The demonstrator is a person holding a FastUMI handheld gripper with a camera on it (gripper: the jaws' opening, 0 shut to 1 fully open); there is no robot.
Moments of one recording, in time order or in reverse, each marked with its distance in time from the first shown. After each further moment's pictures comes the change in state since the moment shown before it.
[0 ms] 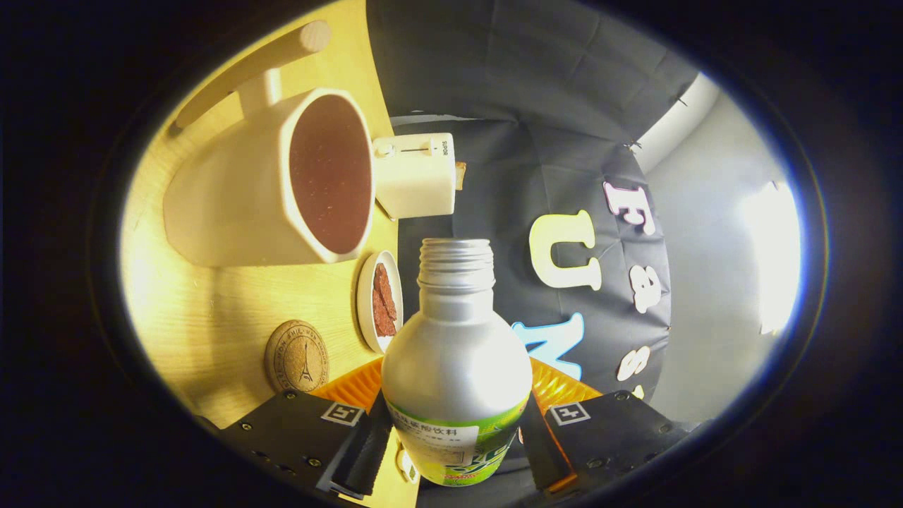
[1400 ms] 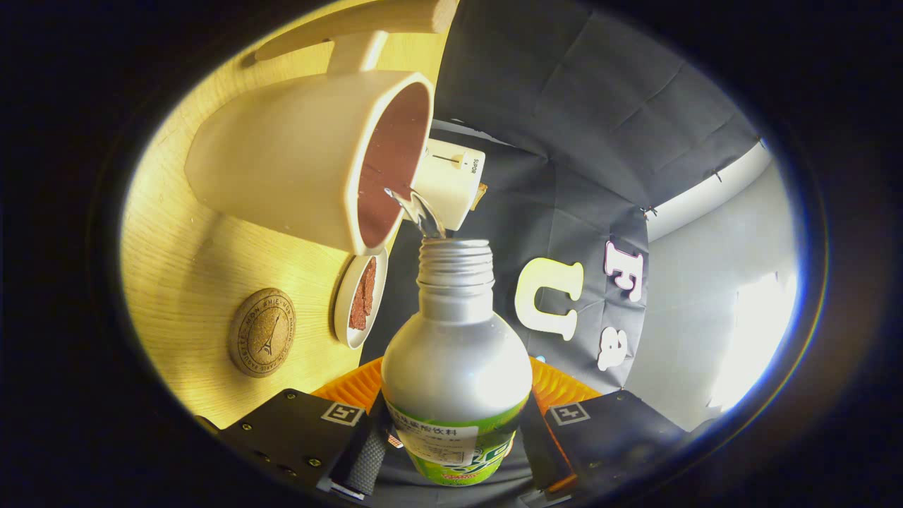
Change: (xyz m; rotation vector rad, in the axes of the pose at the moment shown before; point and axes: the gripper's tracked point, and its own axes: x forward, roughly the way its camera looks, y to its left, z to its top) arm 0.001 -0.017 0.014 -0.297 -0.082 -0.065
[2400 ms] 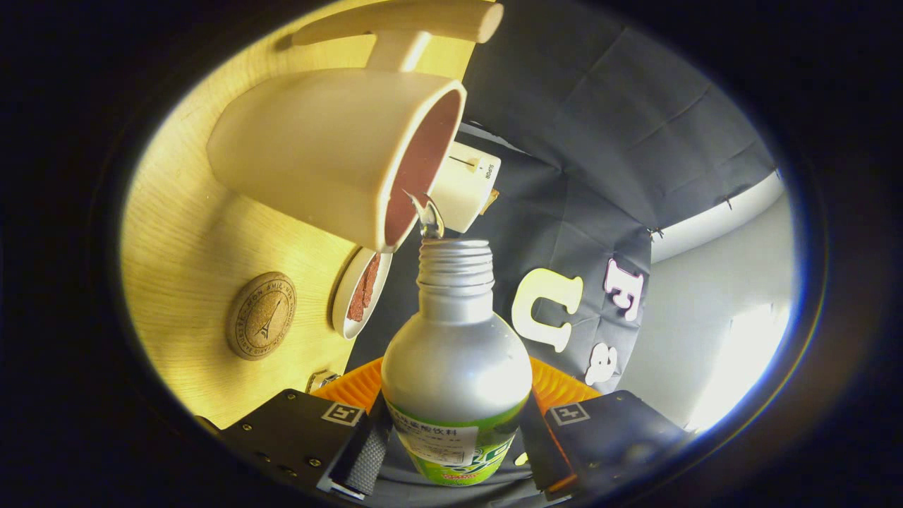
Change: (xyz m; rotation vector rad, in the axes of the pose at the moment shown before) arm -0.003 -0.001 0.002 -0.122 -0.006 0.010
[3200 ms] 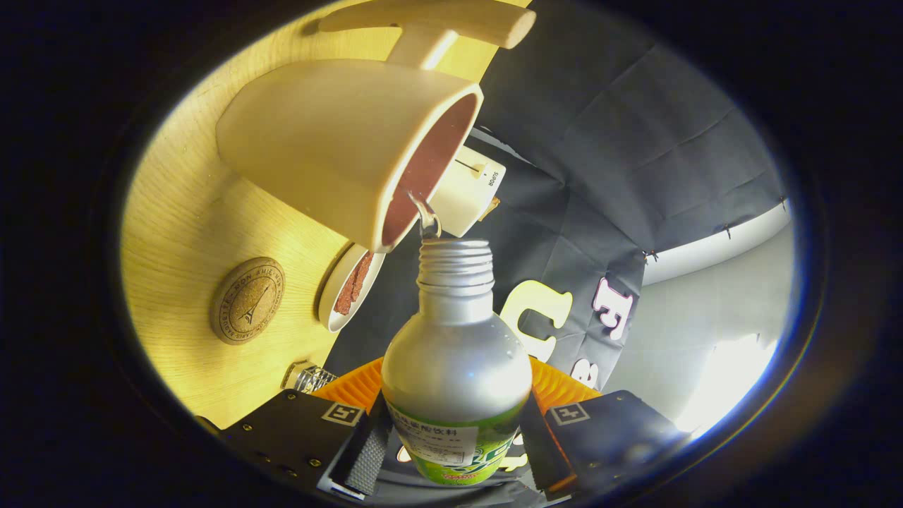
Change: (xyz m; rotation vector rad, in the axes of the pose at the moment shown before) arm 0.003 -0.014 0.005 -0.105 -0.020 -0.035
